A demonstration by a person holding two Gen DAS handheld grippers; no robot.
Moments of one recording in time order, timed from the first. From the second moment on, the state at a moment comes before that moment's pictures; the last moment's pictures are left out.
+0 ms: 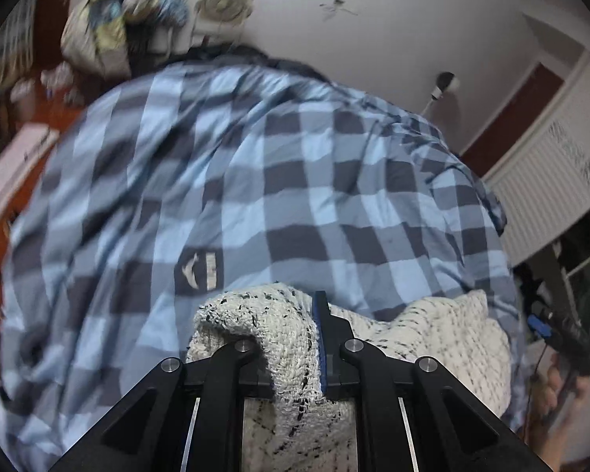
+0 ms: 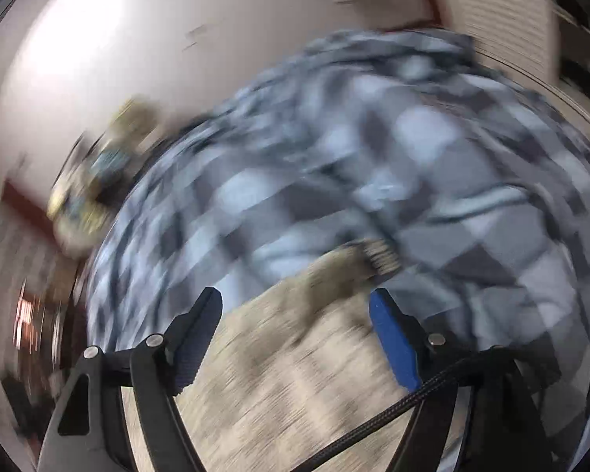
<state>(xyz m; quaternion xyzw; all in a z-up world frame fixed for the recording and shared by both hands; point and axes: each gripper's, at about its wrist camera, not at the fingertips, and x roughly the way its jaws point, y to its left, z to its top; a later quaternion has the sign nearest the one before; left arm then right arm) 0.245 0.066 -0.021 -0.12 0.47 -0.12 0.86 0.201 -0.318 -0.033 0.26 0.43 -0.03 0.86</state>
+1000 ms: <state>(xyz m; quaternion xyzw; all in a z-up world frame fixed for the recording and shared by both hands) 0.181 0.120 0.010 -0.22 0.45 -0.21 0.84 0.173 -0.170 -0.109 0.02 0.42 0.06 0.91</state>
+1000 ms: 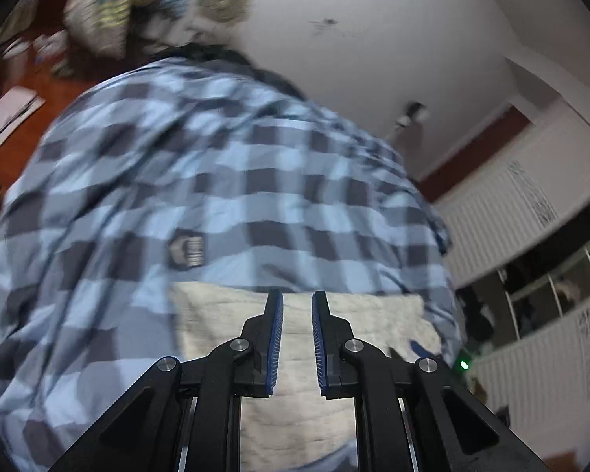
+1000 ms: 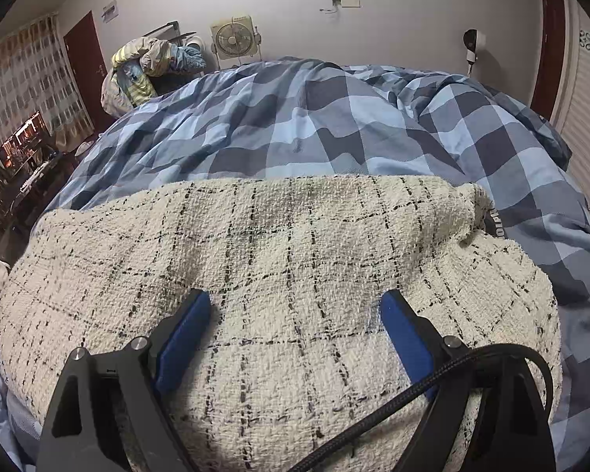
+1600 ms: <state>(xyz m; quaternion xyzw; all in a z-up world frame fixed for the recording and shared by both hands) 0.136 -0.022 -0.123 -0.07 0.38 -0.06 0.92 0.170 -0.172 -0.111 0.03 0.41 0.06 0.91</state>
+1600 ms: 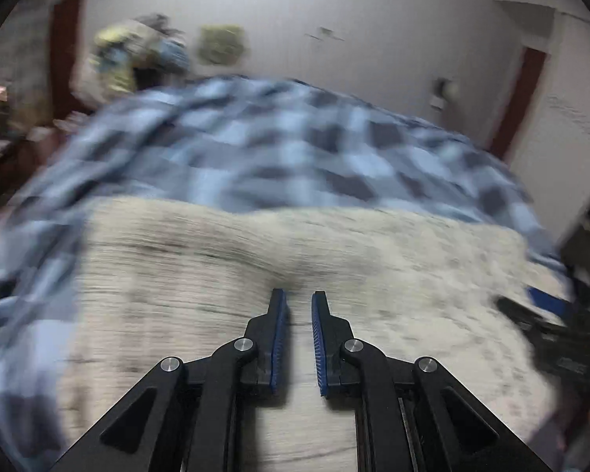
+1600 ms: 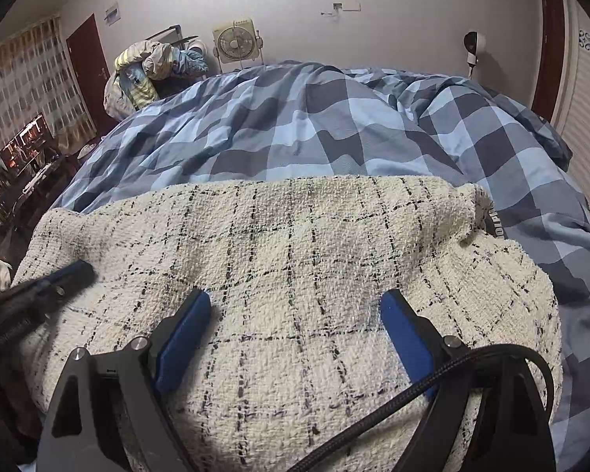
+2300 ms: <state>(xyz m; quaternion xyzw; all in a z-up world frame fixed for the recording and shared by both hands) 0.134 -0.012 -0.132 -0.10 0.38 -0.06 0.92 0.167 -0.172 -0.111 0.03 0.40 0.06 0.91</state>
